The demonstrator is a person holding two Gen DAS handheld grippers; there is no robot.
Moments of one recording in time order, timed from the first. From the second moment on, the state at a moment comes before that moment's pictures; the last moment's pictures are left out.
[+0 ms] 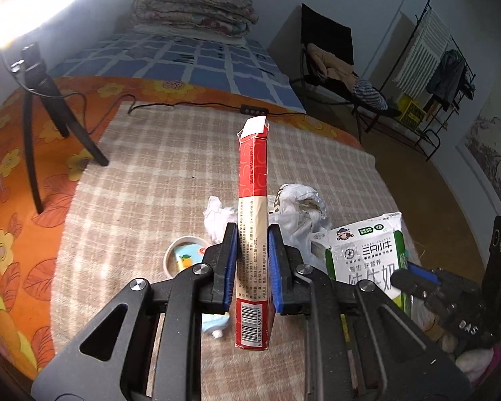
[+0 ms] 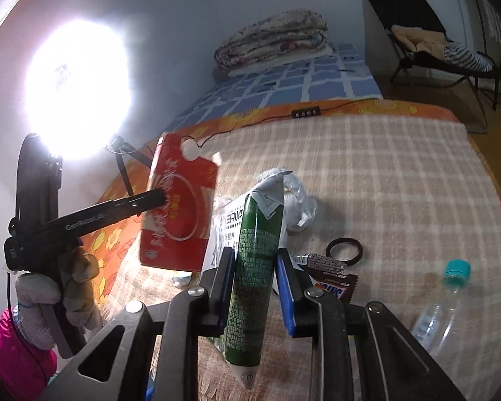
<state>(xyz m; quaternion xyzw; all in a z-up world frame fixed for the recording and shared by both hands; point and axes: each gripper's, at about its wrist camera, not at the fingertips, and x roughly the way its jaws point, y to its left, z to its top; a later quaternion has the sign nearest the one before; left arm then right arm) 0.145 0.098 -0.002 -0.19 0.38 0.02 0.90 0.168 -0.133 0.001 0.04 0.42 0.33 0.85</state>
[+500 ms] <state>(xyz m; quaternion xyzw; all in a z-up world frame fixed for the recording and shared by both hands) 0.066 0.084 0.027 -0.18 0.36 0.01 0.91 0.131 -0.142 0.015 0.03 0.41 0.34 0.84</state>
